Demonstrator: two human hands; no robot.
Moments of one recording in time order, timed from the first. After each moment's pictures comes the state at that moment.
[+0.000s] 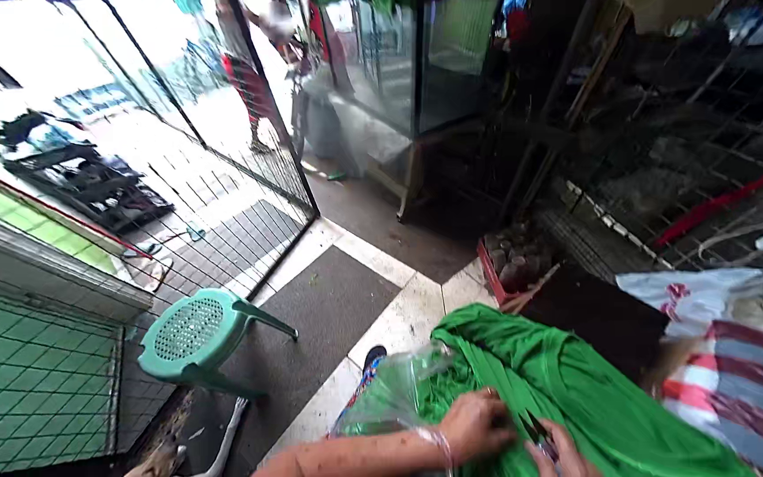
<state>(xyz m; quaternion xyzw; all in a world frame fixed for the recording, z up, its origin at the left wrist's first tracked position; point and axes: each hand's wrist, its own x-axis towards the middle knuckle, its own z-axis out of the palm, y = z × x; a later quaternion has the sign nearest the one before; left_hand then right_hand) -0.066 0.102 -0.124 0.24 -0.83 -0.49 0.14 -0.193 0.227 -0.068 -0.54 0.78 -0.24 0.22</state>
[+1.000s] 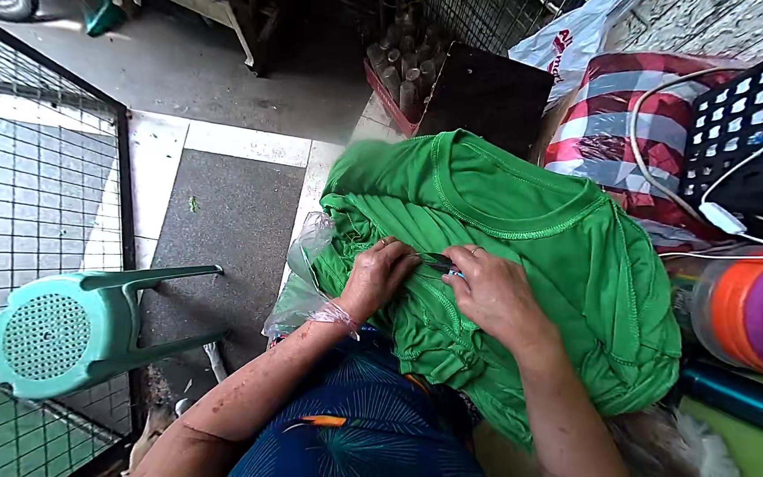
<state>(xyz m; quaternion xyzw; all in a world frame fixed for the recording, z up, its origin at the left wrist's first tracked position) -0.056 0.094 -0.145 0.18 -0.86 -0.40 0.24 -0.197 0.224 -0.056 -0.53 0.81 -0.14 0.21</state>
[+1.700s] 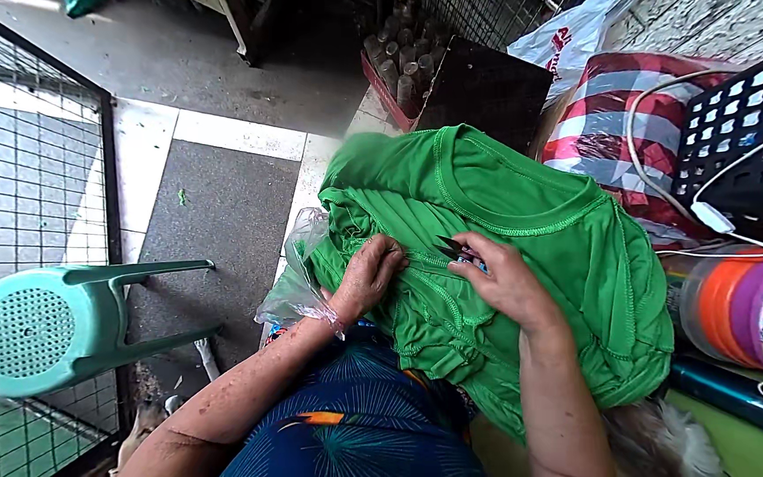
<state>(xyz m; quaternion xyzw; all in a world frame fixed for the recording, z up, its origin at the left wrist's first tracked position) -0.039 0.094 -0.154 0.20 -0.79 -0.54 0.22 -0.222 0.231 -0.071 -0.51 0.77 -0.26 0.28</state>
